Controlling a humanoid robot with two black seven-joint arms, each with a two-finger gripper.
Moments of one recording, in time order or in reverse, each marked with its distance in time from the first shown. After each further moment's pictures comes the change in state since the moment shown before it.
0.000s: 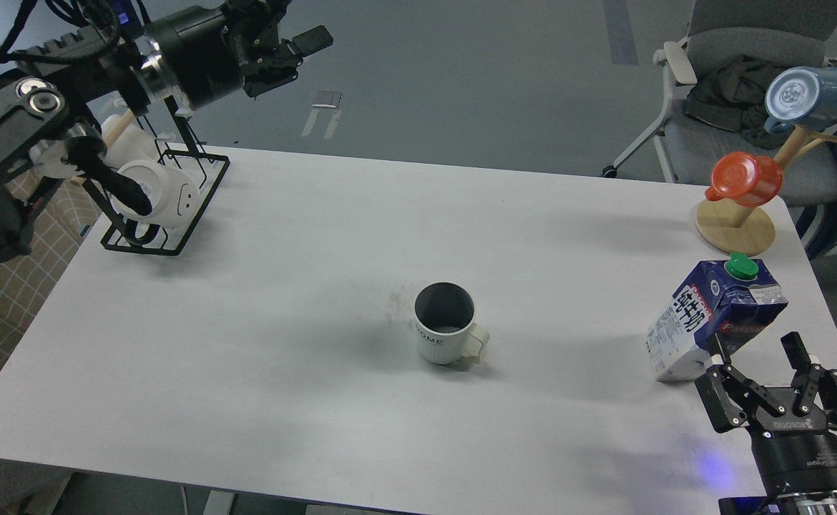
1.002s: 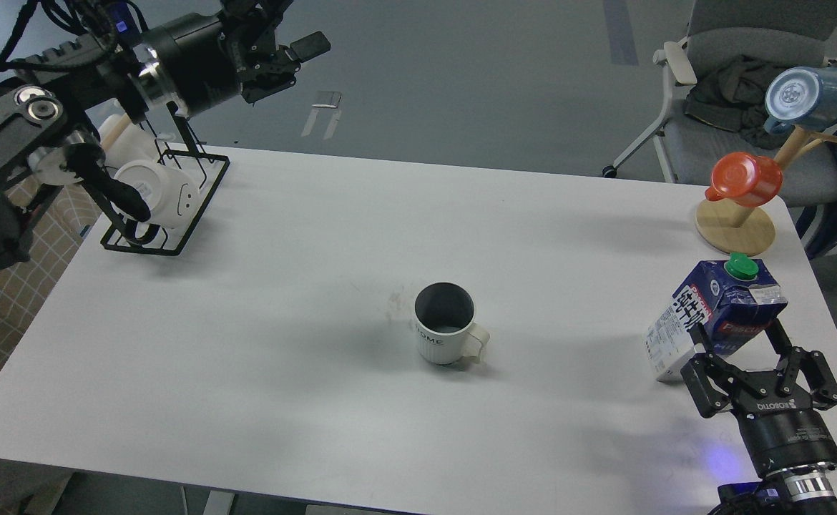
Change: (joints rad) left arm 0.022 0.003 -0.013 -0.010 -0.002 0.000 -0.003; right arm 0.066 0.006 0.014 -0.009 -0.111 -0.132 0.039
